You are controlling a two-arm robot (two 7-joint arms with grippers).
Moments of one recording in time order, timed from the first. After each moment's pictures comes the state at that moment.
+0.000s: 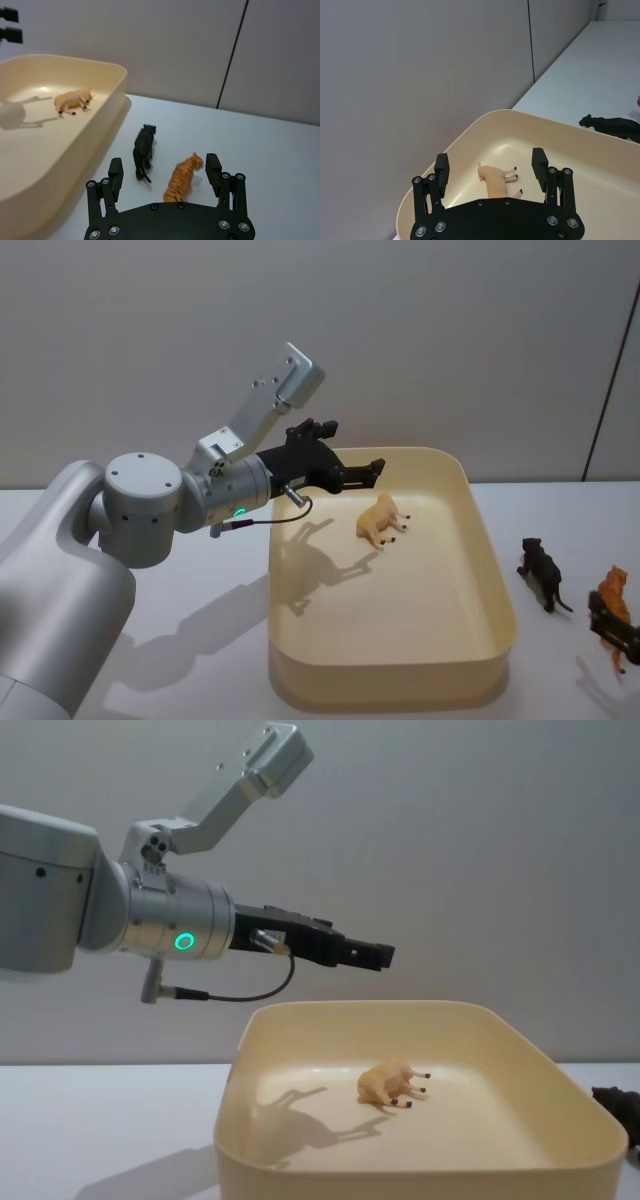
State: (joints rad) left arm -0.72 0.20 0.40 -1.11 -0.13 0.23 -0.61; right arm -0.26 0.52 -0.10 -1.90 0.37 0.09 -0.03
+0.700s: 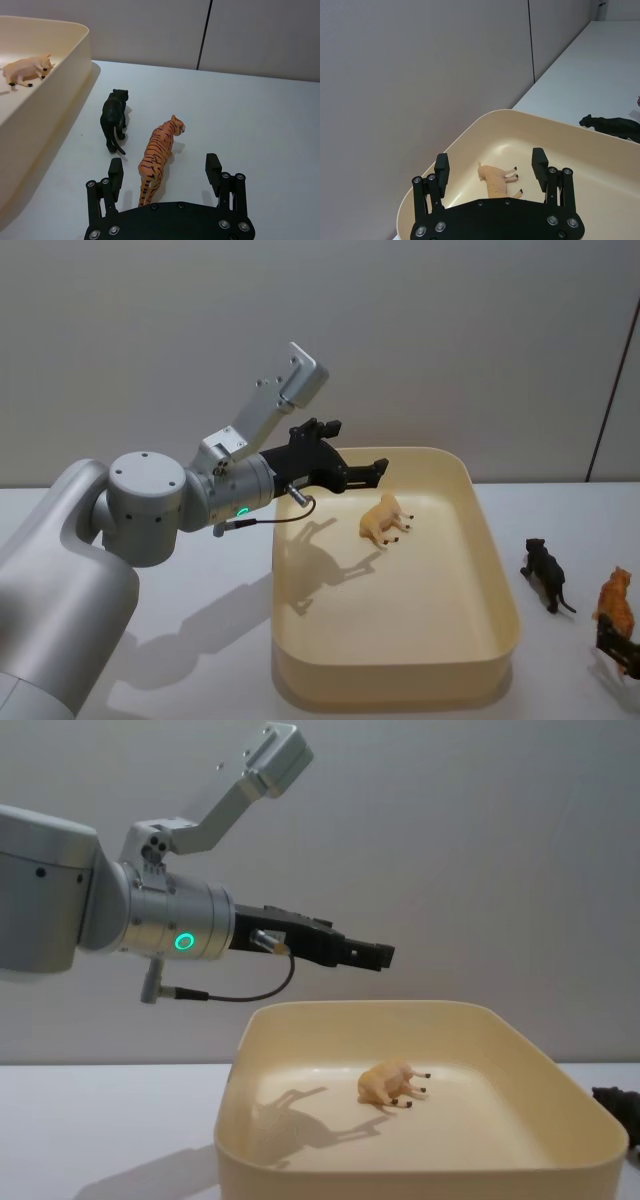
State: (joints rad) left arm -0.72 0.20 0.40 -1.11 -0.13 0.23 -0.61; right arm -0.22 0.45 -0.11 -1.81 0.34 0.19 -0.10
